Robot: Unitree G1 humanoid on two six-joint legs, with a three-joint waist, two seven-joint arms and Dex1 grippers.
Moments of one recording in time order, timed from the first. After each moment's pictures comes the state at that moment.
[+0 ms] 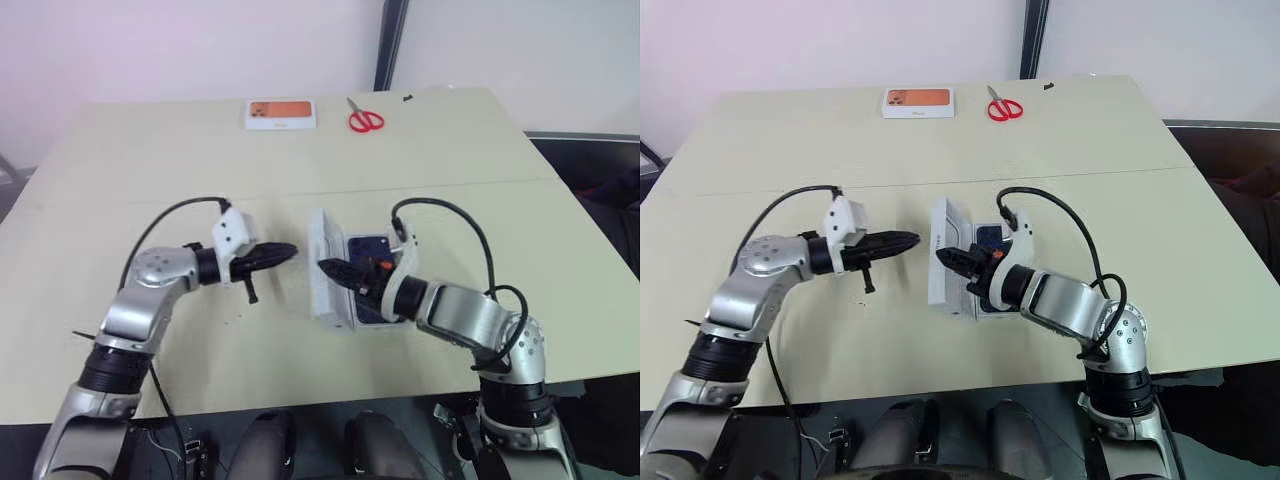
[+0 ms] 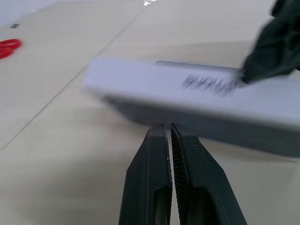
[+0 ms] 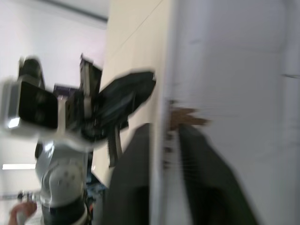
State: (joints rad) left arm -0.45 0.55 -0.12 -0.04 -0.31 0.25 -1.02; right arm -0.34 -0.25 -0.07 -0.32 1.95 0.97 -0.75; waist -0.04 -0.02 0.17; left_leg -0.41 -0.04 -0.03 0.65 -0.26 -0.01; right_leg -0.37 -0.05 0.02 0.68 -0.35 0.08
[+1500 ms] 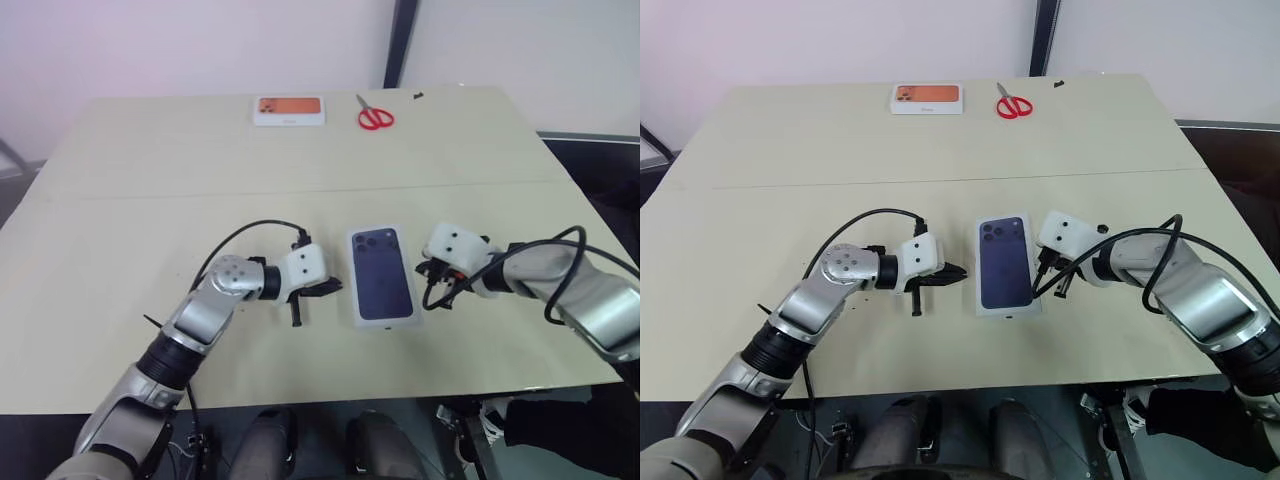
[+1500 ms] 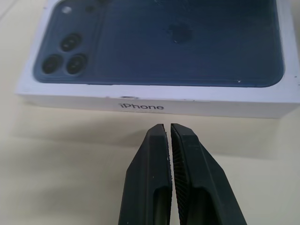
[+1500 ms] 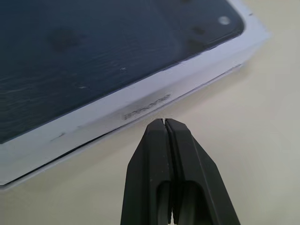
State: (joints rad) left arm -0.52 0.44 -0.40 0.00 -0.04 0.28 -0.96; right arm -0.48 -1.09 0.33 -0.39 0.35 0.79 0.70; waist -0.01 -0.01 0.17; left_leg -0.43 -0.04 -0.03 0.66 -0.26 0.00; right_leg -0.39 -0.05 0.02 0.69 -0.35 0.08
